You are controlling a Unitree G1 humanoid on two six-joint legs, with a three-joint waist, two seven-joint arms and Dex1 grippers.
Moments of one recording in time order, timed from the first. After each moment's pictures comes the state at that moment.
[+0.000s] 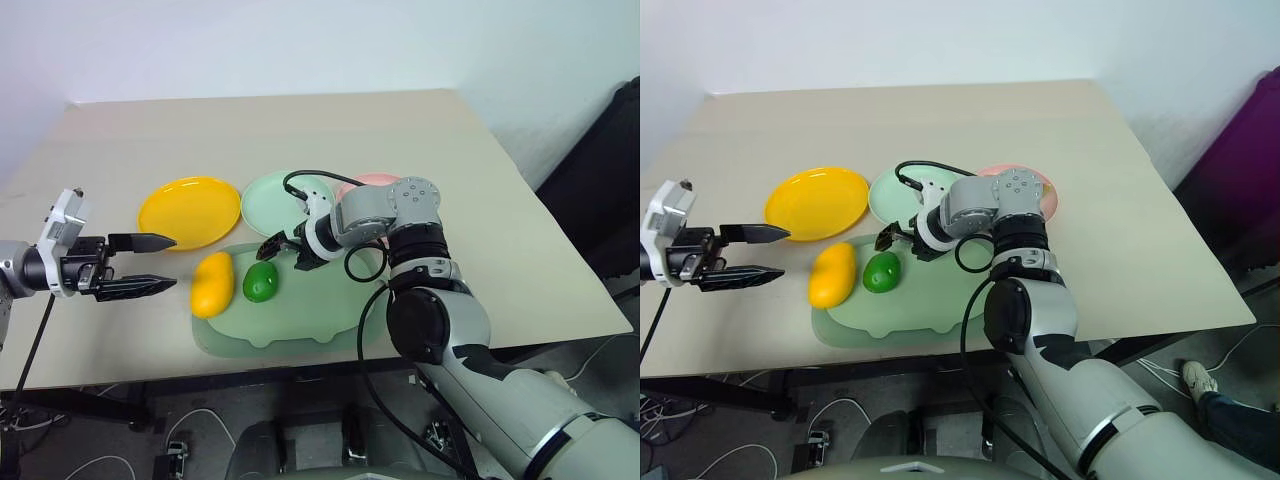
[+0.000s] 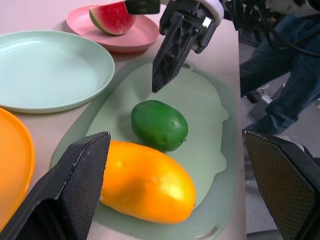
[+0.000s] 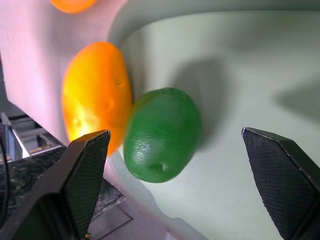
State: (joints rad) left arm -0.39 1.06 0.17 0.36 -0.64 0.34 -1.61; right arm -1.25 0.15 -0.58 0.77 1.00 1.61 -0.69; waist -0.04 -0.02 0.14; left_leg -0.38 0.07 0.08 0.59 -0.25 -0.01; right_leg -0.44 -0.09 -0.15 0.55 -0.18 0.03
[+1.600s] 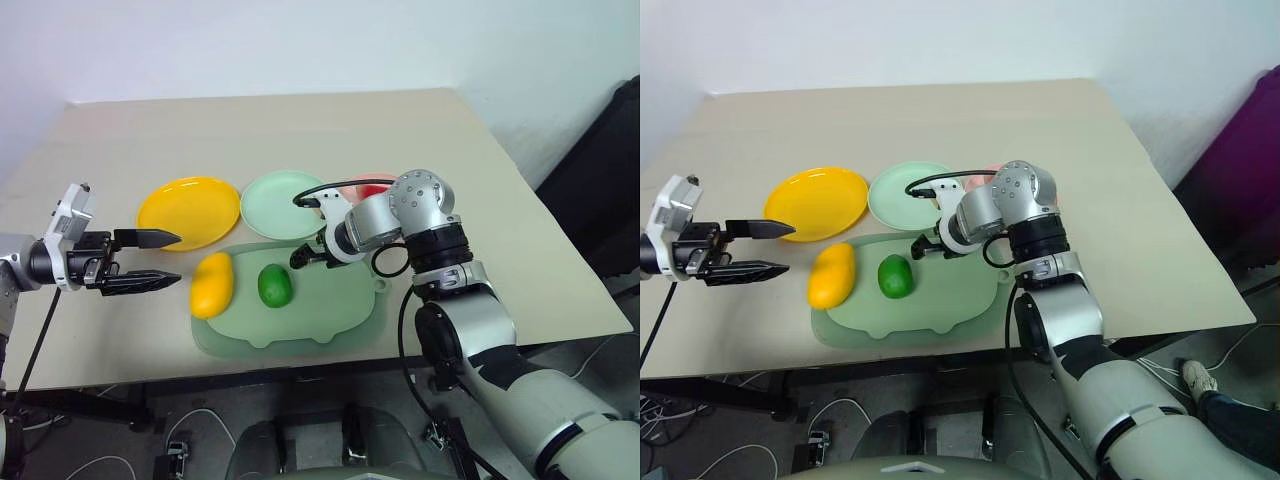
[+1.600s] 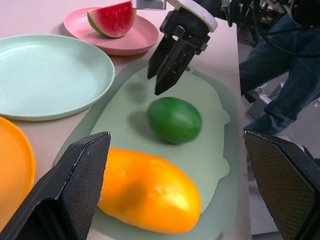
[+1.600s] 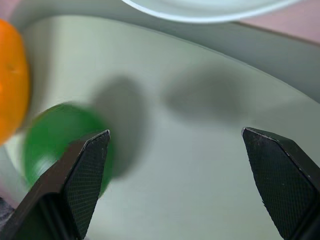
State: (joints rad) left arm -0.43 1.06 0.13 0.38 -0.64 0.34 -1.61; right arm -1.15 -0.09 -0.04 0.54 0.85 1.61 -0.31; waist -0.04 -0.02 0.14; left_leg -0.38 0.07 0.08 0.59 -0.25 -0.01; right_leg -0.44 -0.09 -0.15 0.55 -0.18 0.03
